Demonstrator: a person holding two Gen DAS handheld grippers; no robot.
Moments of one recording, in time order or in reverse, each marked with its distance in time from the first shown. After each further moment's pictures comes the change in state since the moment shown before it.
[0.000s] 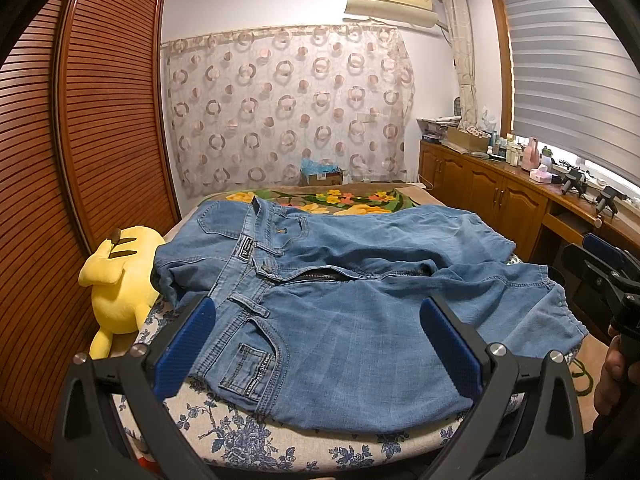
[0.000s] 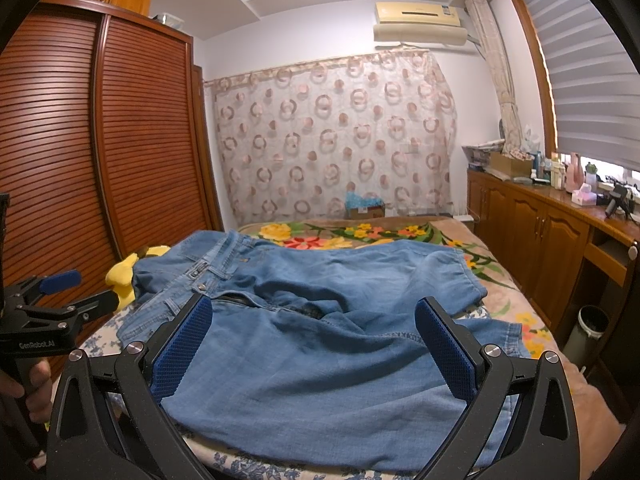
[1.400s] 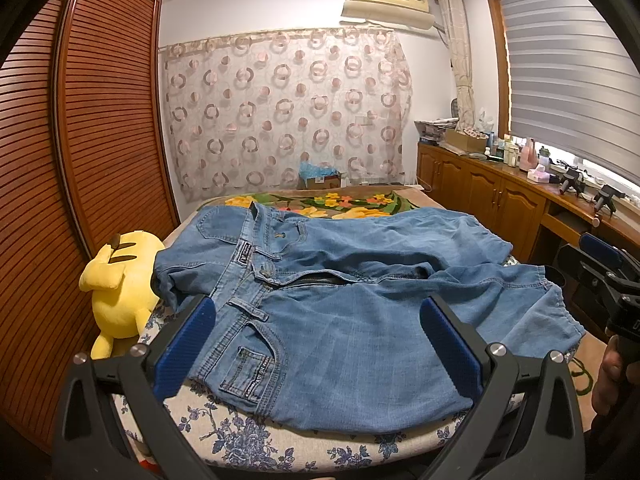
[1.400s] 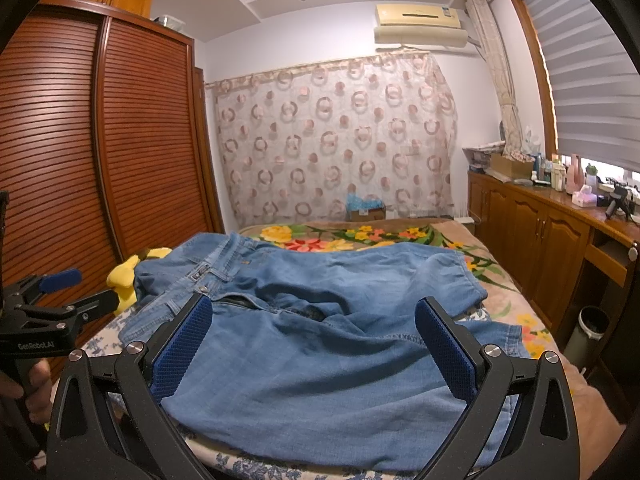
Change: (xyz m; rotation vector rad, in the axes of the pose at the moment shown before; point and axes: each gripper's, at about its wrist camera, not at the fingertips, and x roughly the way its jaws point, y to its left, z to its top) left arm -0.001 -0.002 -0.001 0.006 -0.005 0.002; right arm 0.000 -0.001 -0.001 0.002 -0.003 0.001
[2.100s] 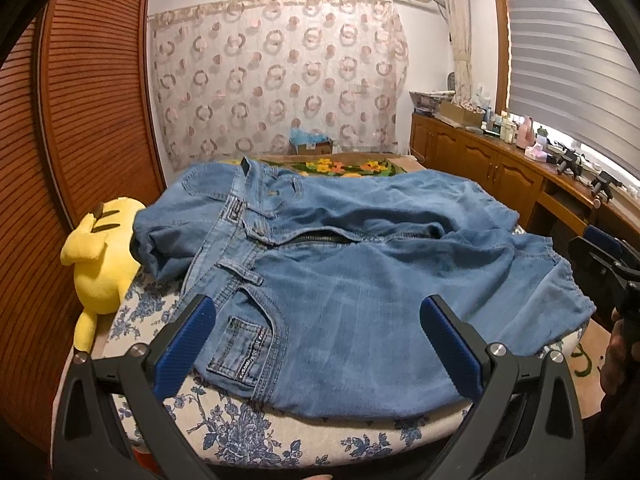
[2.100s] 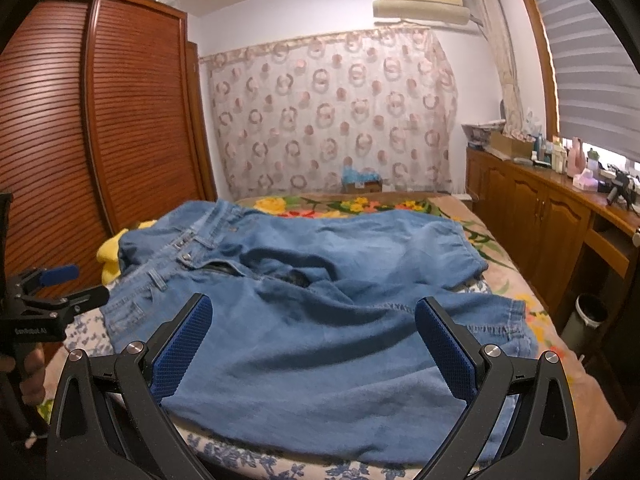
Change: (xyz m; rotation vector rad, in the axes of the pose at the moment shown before) left arm 0.041 0.018 -0.021 -0.010 0.119 -0.050; right arm 0.026 -0.014 -0.020 -0.009 0.104 -0.014
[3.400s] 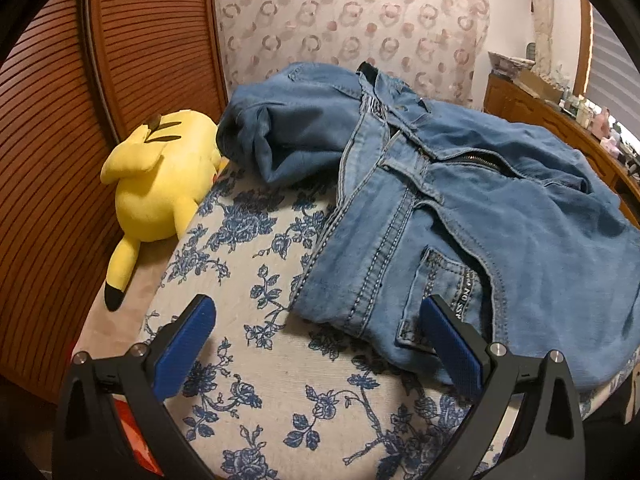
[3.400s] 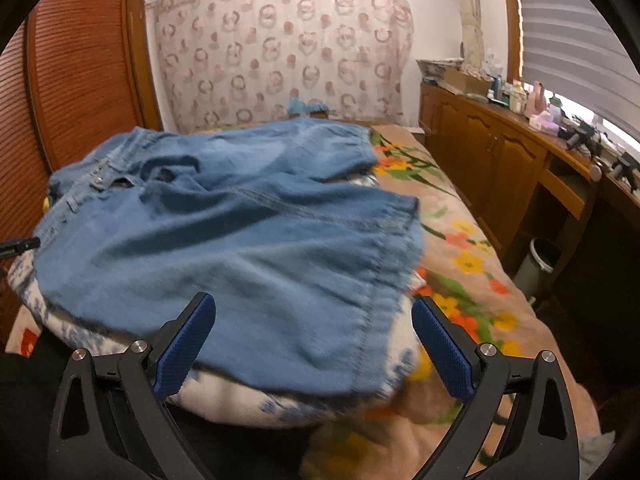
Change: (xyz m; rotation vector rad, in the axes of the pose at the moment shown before) left arm 0.074 0.121 -0.055 -0.127 0.214 0.191; right arm -0.011 -0.130 -0.066 0.040 0.254 -0.160
